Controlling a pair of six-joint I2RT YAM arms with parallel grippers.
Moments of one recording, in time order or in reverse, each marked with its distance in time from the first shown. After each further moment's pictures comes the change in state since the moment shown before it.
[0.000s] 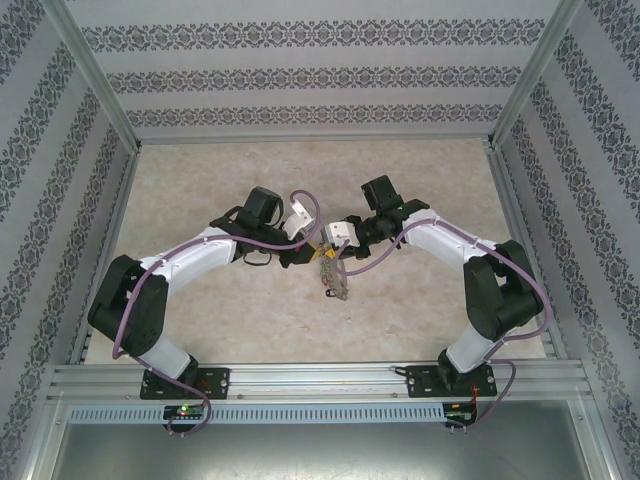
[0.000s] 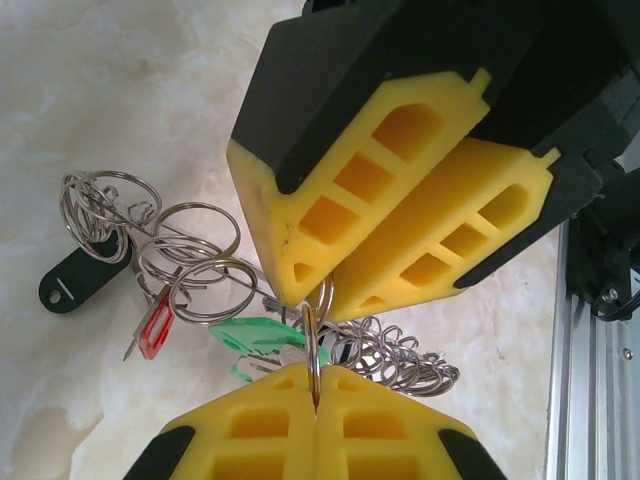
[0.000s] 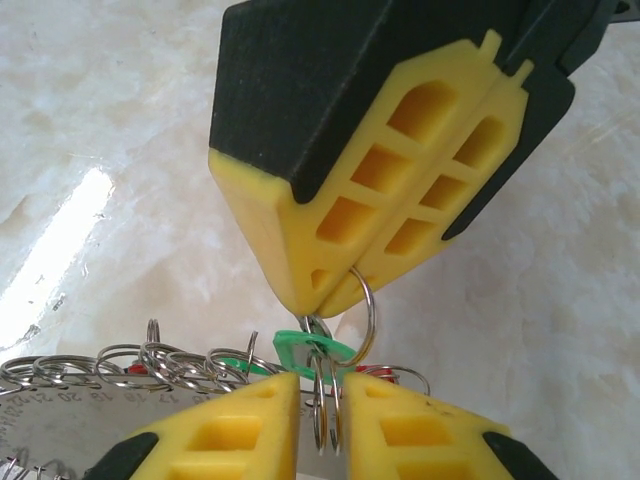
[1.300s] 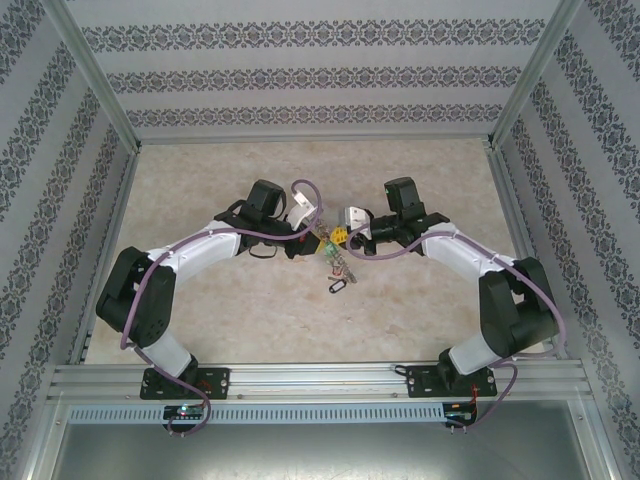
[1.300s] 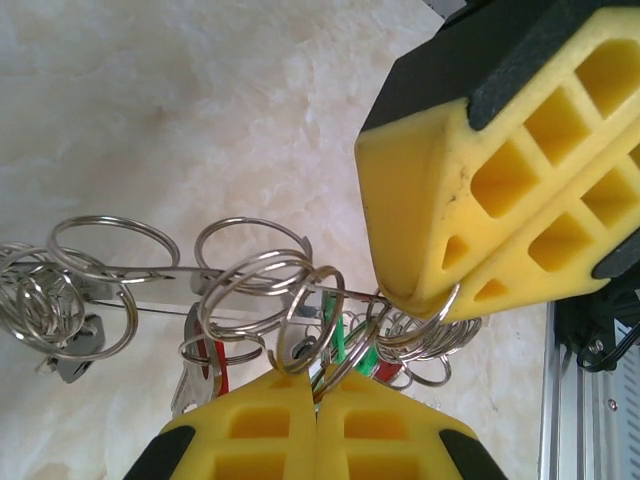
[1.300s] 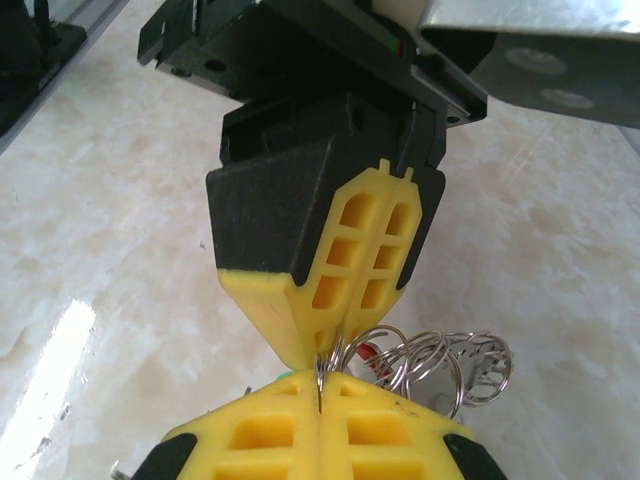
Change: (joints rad) left arm 0.013 0.063 0.055 0.071 0.024 -0.094; right arm -0.095 -0.132 -0.172 0.329 -0.179 0.387
